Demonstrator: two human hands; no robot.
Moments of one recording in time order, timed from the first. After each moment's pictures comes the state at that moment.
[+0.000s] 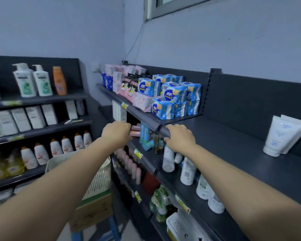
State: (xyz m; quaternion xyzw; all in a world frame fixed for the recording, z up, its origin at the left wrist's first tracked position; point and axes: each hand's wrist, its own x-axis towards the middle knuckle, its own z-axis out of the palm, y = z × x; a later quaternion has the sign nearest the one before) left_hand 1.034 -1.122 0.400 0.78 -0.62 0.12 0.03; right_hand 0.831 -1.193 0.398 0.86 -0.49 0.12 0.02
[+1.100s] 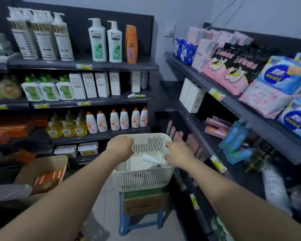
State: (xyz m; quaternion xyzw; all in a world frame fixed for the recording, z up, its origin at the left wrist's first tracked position) left_hand 1.379 -1.100 0.252 0.88 -0.46 -0.06 -0.04; right_hand 1.218 -1.230 0.252 0.92 -0.37 -0.06 -0.08
